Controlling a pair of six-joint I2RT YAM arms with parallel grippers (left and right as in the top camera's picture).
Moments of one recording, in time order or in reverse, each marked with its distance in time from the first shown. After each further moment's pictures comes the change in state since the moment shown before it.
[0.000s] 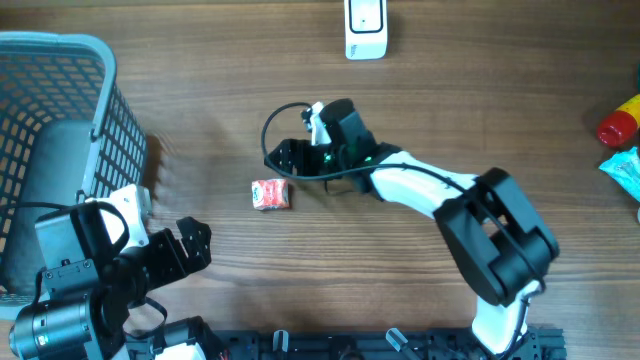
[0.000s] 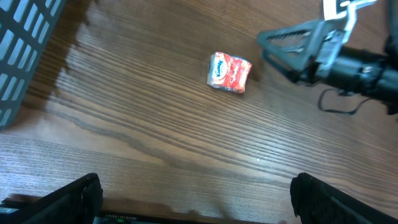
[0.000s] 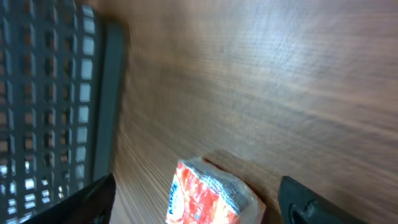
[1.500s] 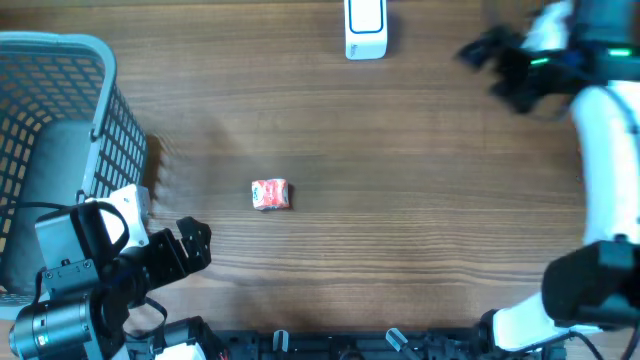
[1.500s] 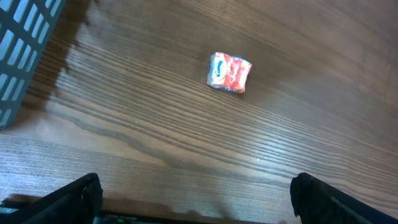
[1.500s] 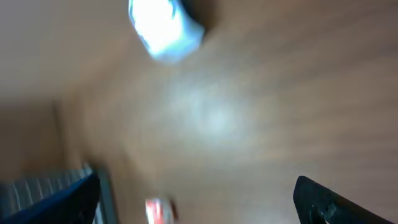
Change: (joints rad) left arm 0.000 0.000 0.000 0.000 0.000 0.000; right arm -0.729 -0.272 0.551 -1.128 0.023 -0.307
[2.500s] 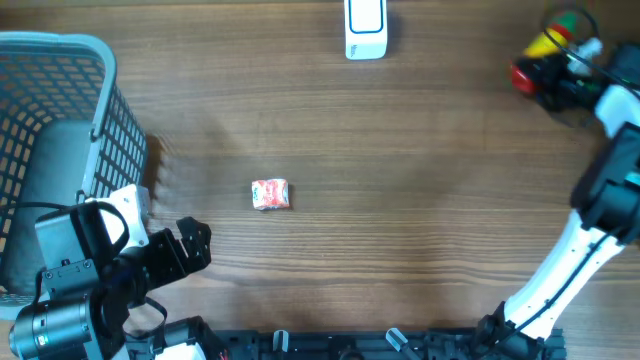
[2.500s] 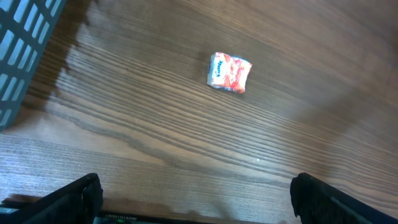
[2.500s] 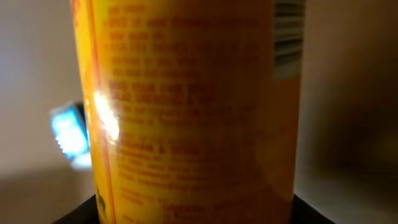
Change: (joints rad) left arm 0.000 0.000 0.000 0.000 0.000 0.000; right arm -0.421 0.636 0.082 0.577 -0.237 -0.079
